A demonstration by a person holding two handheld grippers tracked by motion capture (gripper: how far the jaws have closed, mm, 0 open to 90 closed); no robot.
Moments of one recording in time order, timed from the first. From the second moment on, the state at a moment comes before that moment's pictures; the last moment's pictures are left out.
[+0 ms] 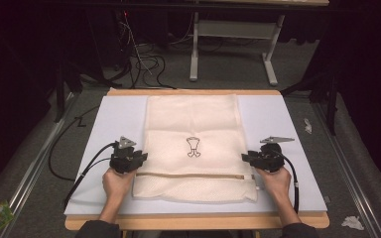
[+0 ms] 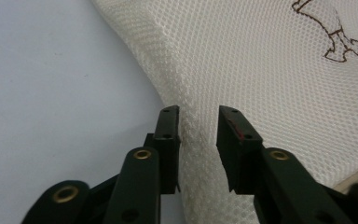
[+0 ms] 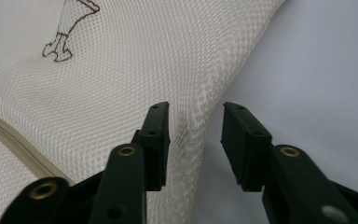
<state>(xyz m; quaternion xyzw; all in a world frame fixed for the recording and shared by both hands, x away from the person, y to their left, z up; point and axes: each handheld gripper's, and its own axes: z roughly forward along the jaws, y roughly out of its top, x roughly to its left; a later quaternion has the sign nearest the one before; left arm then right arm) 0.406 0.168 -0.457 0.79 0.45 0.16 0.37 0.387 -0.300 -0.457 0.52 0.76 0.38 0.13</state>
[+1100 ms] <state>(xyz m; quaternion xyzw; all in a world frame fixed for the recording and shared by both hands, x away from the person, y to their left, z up) 0.367 0.097 -0.455 0.80 0.37 0.17 0.44 0.362 -0.295 -0.474 0.54 0.73 0.39 0.12</state>
